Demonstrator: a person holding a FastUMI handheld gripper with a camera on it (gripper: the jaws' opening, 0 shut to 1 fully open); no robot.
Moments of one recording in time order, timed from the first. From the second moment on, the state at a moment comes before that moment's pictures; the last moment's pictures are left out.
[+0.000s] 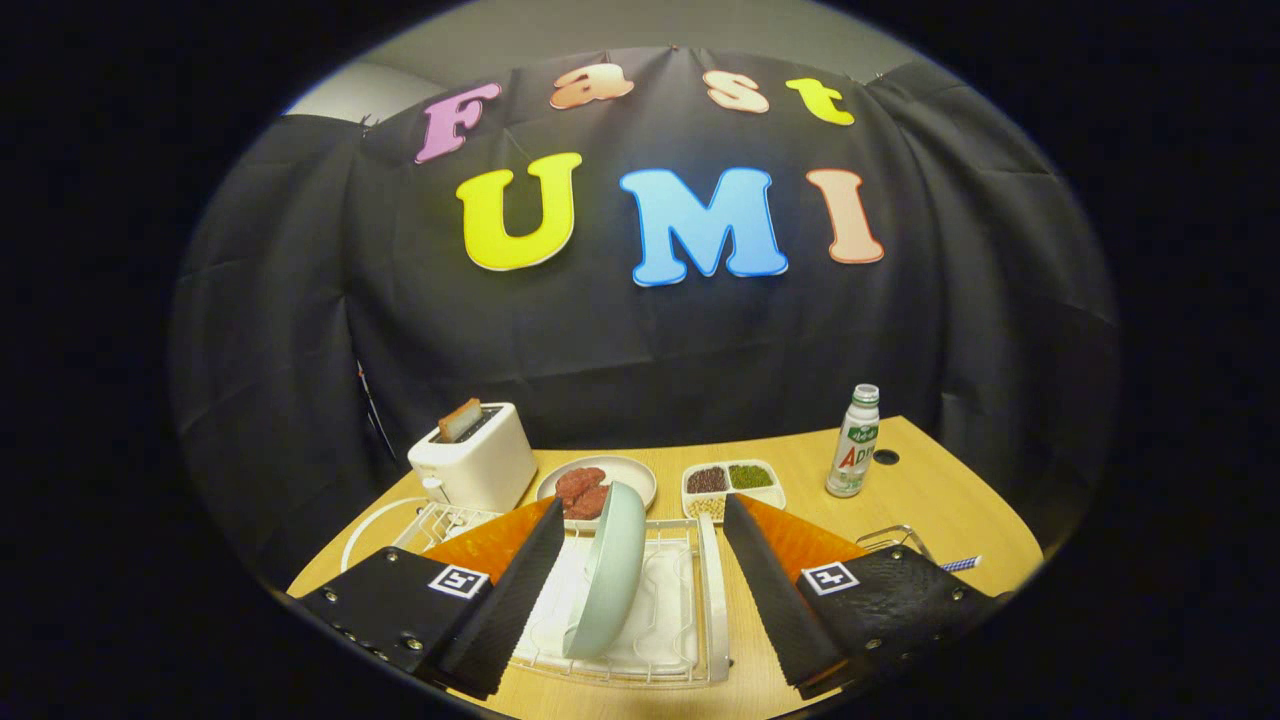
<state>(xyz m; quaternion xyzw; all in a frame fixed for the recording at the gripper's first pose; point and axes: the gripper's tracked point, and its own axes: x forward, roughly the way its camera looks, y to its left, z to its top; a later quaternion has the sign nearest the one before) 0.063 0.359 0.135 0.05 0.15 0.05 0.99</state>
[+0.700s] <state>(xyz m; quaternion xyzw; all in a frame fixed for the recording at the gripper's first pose) 0.097 0.394 0.046 0.07 0.34 0.04 0.94</state>
